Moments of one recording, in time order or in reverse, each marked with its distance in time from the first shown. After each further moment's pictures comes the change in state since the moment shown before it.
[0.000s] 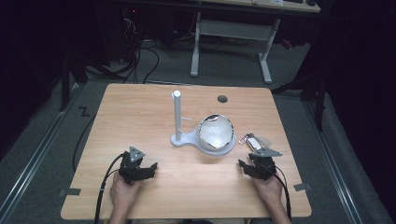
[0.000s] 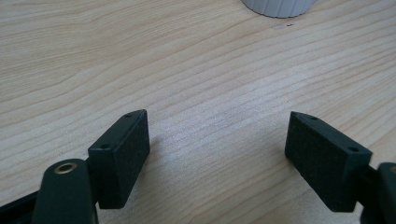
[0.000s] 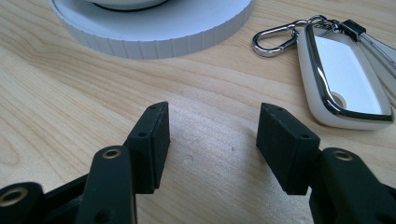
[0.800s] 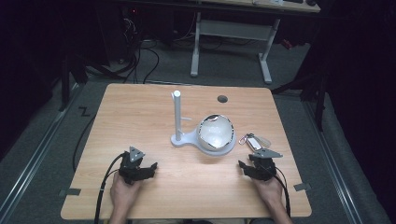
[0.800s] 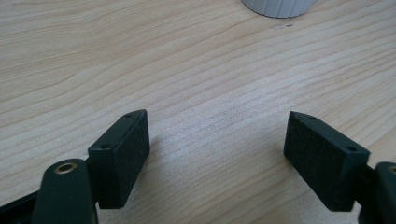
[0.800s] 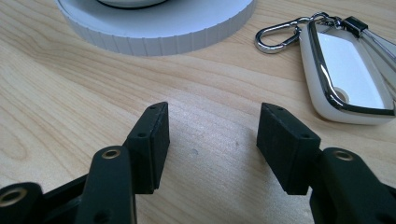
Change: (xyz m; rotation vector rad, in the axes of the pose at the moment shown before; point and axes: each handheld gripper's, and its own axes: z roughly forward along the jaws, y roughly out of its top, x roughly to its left) left arm 0.000 0.000 0.000 0.000 -0.002 -0.002; right arm 0.003 -0.002 -0.002 0.000 -0.001 0.005
